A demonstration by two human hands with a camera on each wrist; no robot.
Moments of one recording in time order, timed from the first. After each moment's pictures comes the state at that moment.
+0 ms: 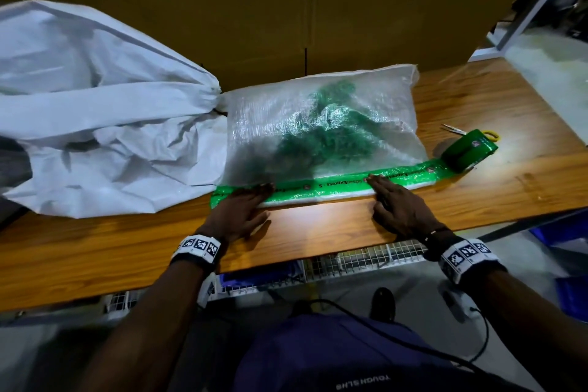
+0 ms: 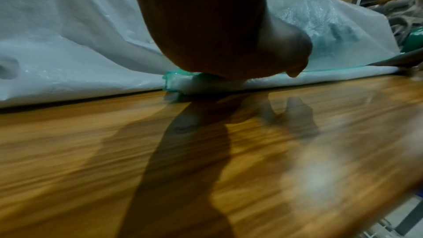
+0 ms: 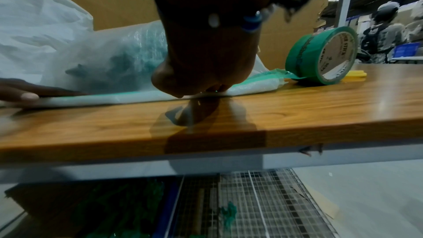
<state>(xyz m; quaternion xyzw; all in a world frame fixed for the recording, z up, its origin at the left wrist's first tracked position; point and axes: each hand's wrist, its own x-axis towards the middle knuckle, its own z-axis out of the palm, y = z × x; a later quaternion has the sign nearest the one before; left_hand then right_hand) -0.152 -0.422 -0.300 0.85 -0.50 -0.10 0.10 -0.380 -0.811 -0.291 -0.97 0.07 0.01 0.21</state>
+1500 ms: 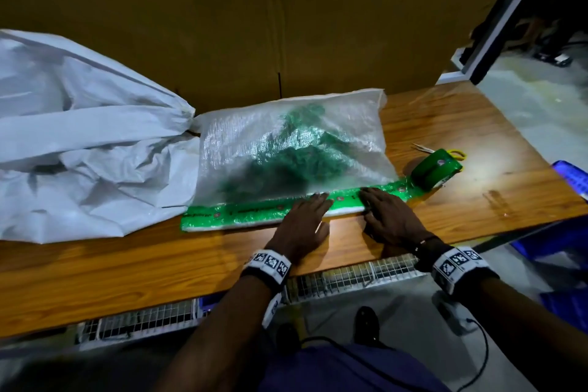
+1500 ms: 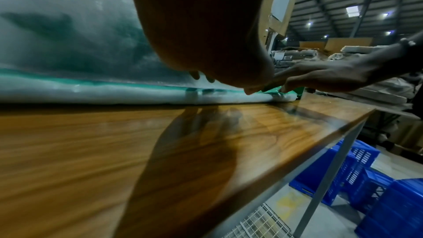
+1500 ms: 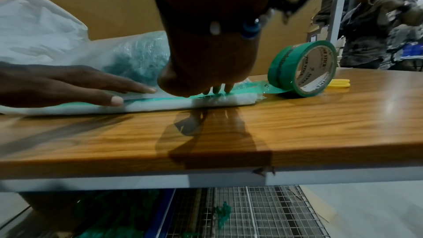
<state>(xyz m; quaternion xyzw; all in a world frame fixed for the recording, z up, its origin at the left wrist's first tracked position) -0.253 -0.619 -0.299 0.83 -0.52 -0.09 0.16 -0.385 -0.859 -0.285 -0.98 0.07 0.01 0.18</state>
